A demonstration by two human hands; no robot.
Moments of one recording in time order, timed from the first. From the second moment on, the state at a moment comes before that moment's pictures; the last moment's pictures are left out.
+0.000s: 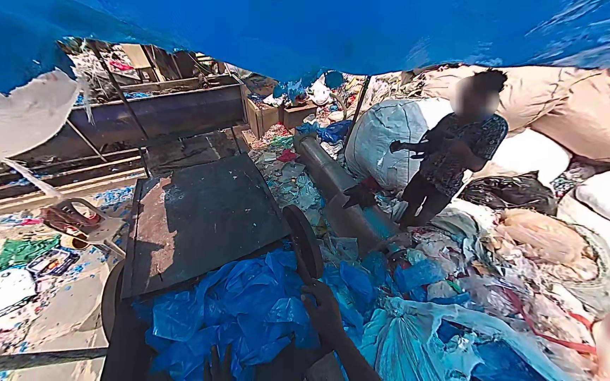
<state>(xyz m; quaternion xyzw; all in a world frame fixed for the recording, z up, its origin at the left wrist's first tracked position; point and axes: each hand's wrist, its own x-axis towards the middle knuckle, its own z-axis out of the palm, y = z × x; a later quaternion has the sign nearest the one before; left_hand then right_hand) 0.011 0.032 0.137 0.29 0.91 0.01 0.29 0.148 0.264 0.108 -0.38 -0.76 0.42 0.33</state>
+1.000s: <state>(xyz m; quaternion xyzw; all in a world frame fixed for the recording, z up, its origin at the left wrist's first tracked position) 0.006 0.022 0.121 0.32 0.89 0.09 0.30 0.148 0.264 0.104 -0.37 -0.76 0.42 0.34</state>
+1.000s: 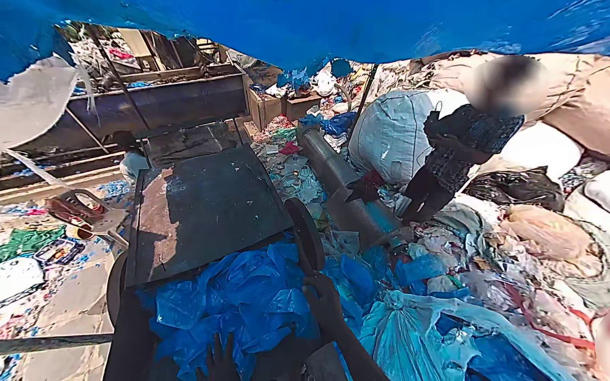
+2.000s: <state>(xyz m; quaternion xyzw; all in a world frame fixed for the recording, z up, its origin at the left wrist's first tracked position) -0.002 0.016 0.073 0.29 0.93 0.00 0.22 0.148 0.264 0.105 -0.36 -0.76 0.40 0.35</state>
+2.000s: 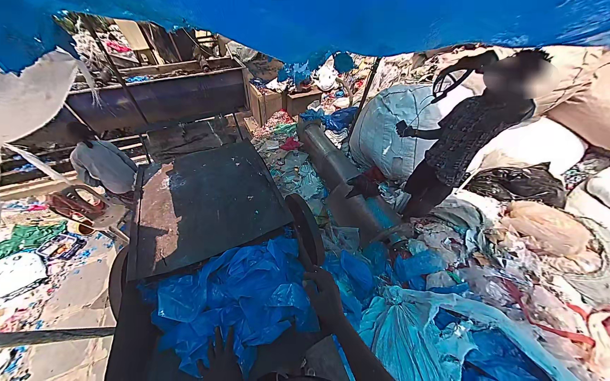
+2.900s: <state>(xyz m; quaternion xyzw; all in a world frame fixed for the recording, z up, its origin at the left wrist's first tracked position) 0.002 0.019 0.083 0.29 0.93 -0.01 0.23 0.150 0.262 0.110 -0.37 -0.76 0.41 0.34</state>
